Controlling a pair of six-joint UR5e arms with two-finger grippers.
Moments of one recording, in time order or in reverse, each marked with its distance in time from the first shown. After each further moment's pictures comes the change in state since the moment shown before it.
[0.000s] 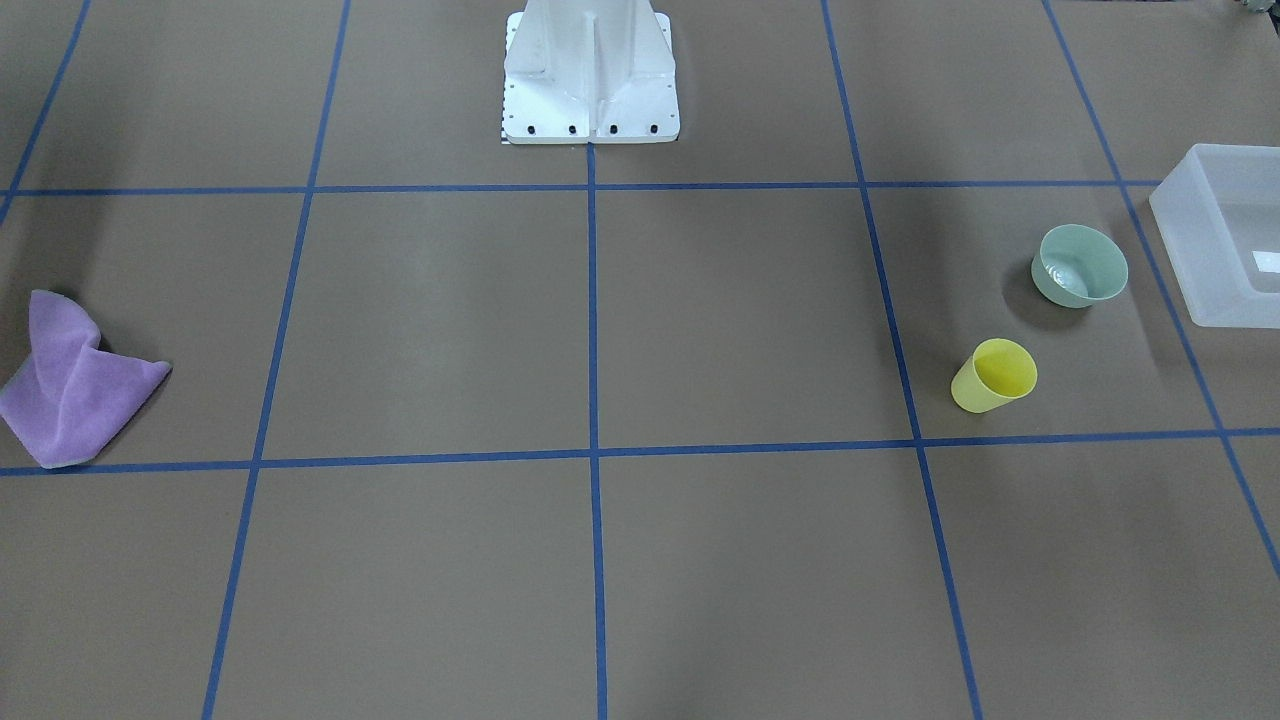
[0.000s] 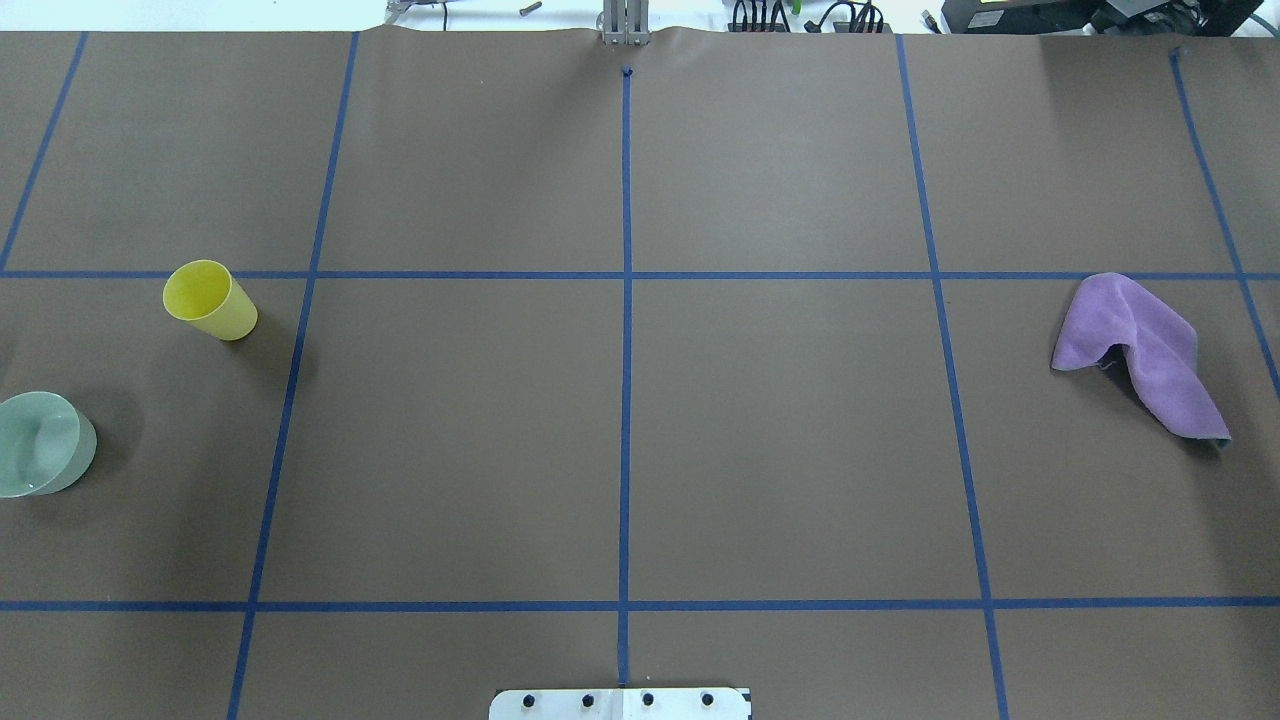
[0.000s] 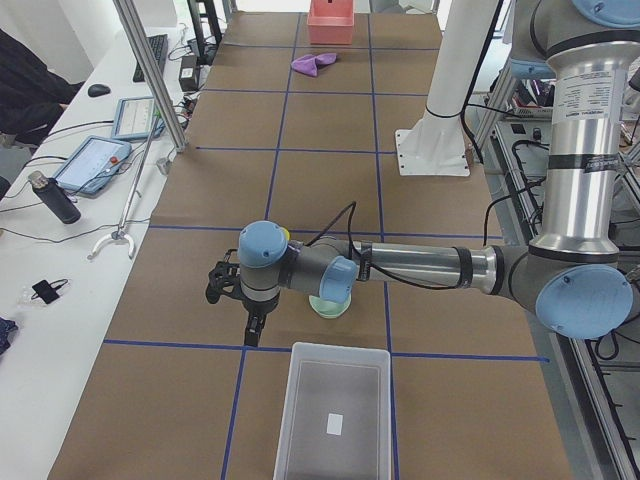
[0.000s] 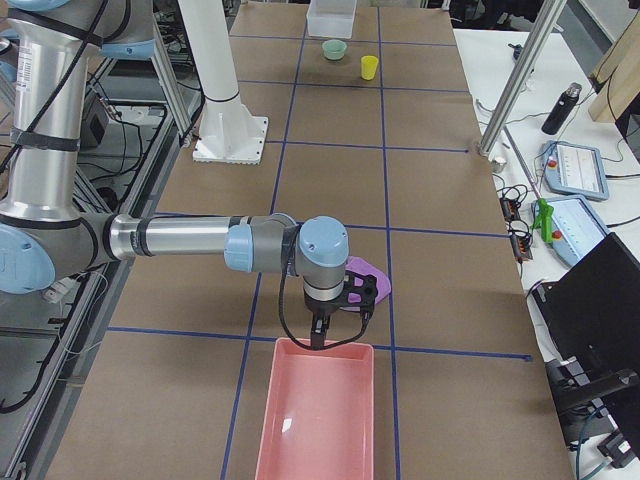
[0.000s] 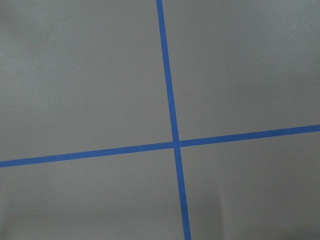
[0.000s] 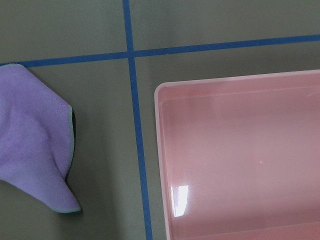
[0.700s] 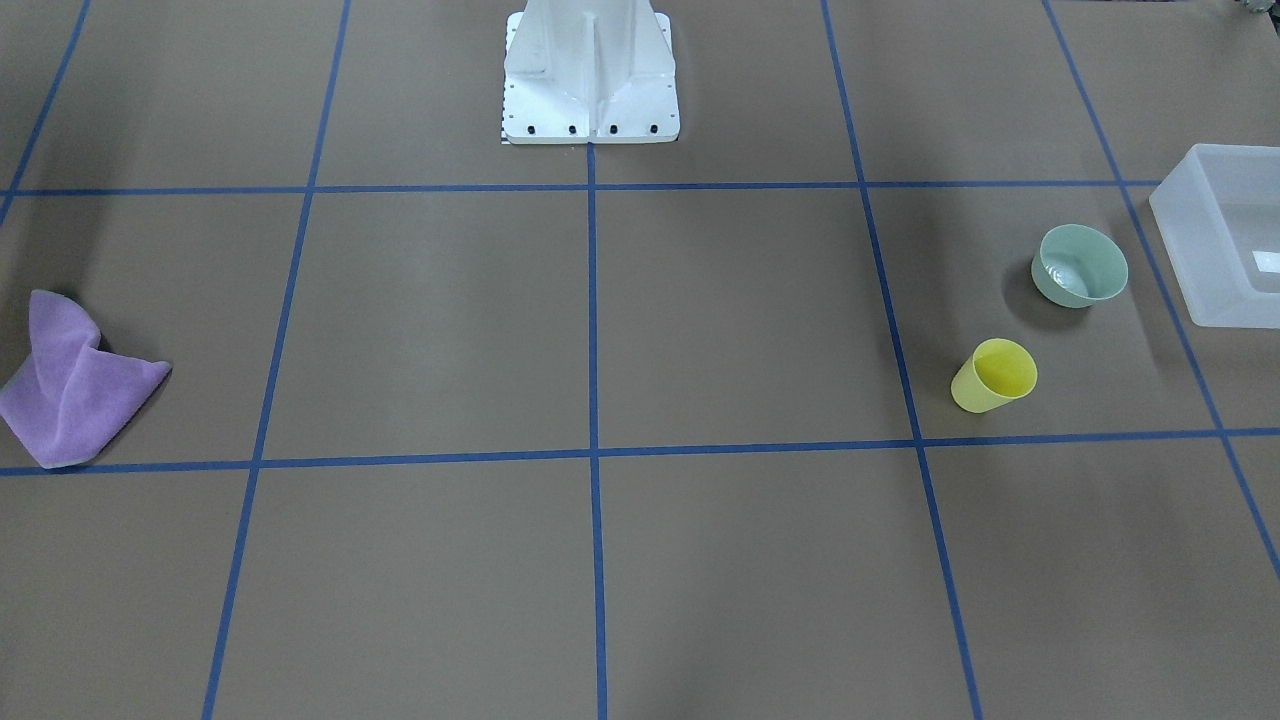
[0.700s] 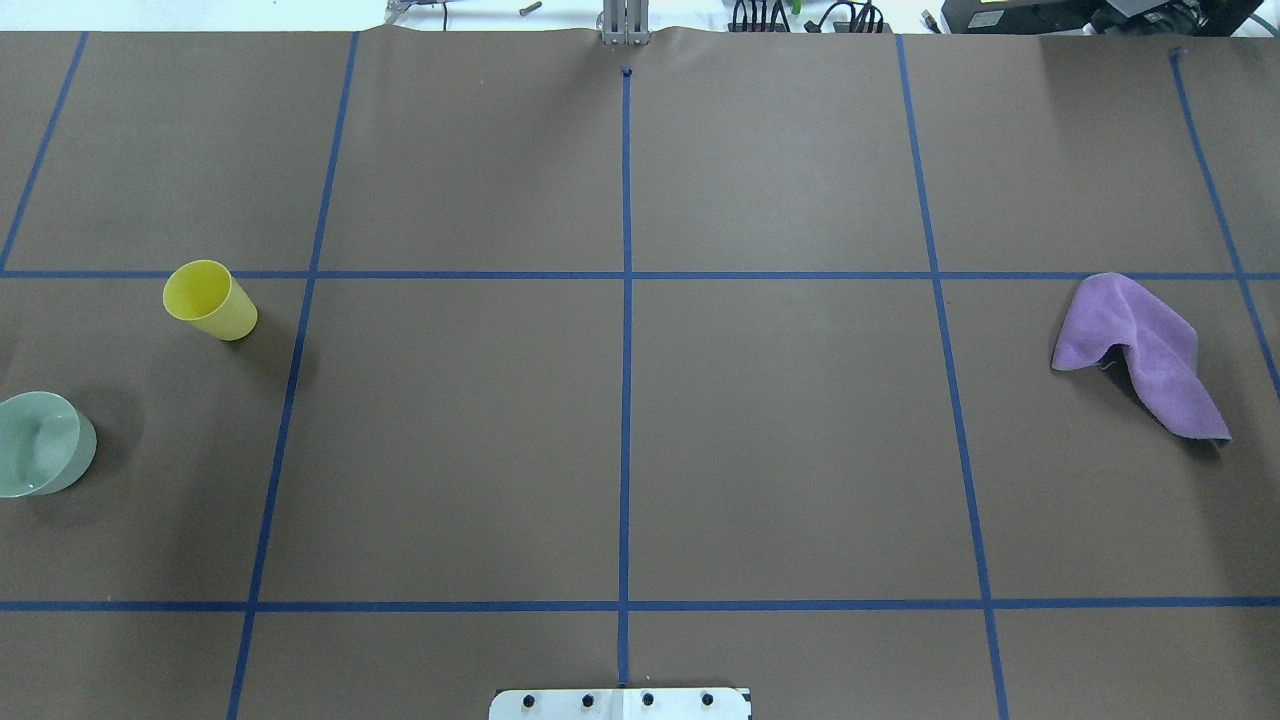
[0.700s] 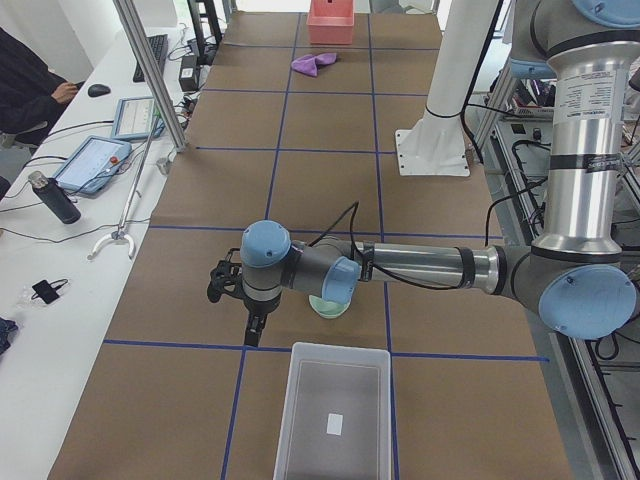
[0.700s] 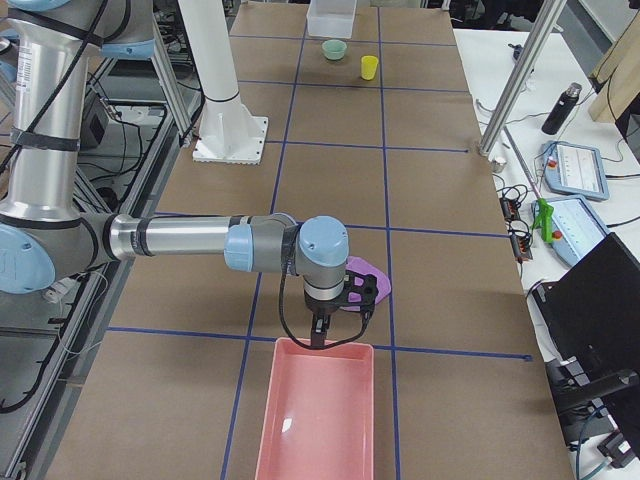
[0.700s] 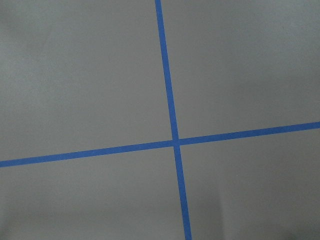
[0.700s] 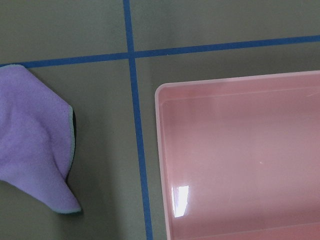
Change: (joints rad) left arm -0.002 0.006 -0.009 -0.013 0.005 0.007; right arm 0.000 0.001 0.001 0.001 0.000 0.001
